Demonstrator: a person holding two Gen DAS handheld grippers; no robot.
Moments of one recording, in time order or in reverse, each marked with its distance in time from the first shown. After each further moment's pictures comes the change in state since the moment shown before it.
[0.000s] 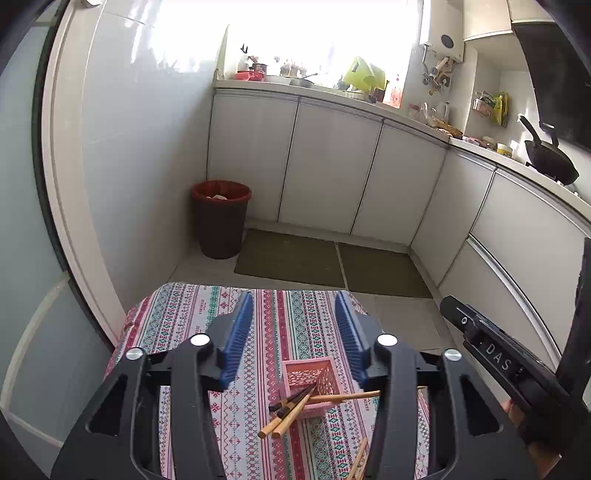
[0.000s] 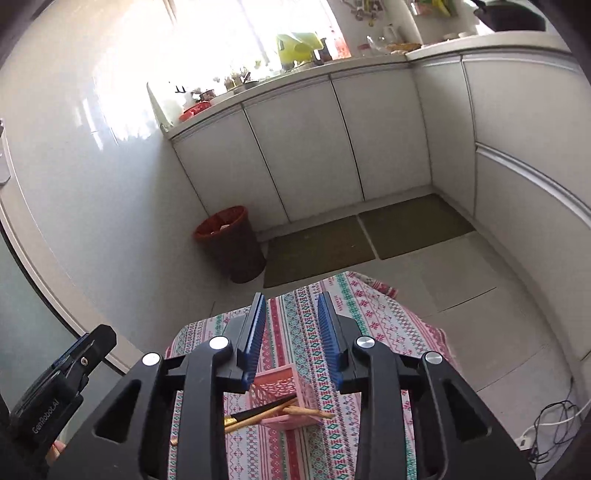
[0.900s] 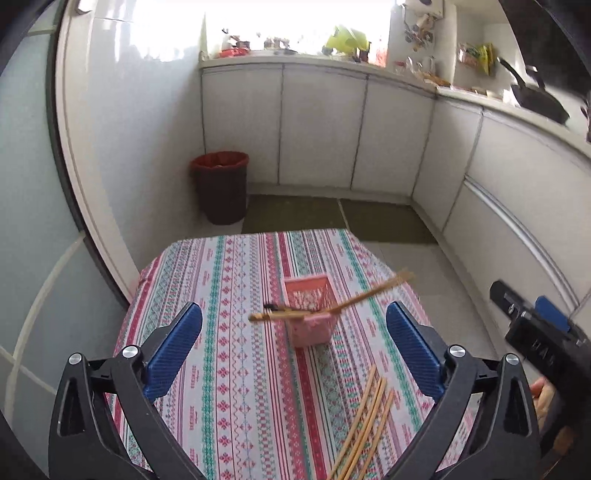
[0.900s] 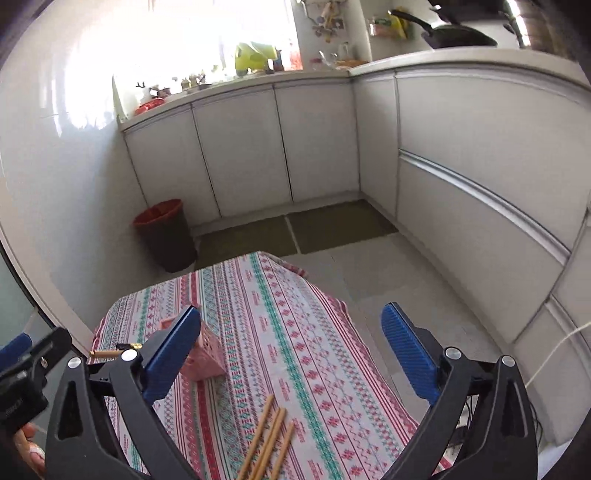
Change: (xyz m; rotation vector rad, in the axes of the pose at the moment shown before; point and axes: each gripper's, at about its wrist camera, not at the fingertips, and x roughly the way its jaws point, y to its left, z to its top) left arm -0.032 -0.029 -0.080 0.125 0.135 0.044; right arm -0.080 -0.069 -0.067 -0.002 -0.003 -0.264
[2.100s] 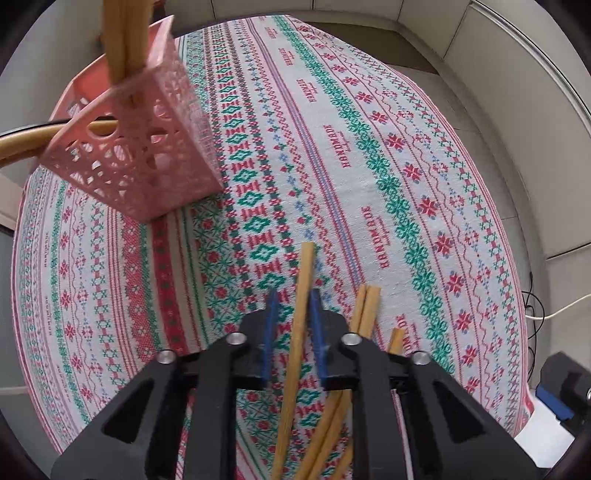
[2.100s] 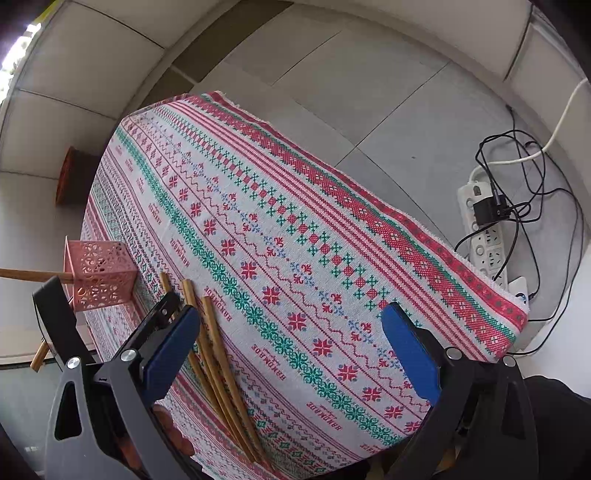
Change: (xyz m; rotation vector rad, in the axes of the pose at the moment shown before) left arm 0.228 -0.103 -0.106 0.143 0.624 -0.042; right arm 0.122 -0.119 -0.114 0.560 0.746 -0.033
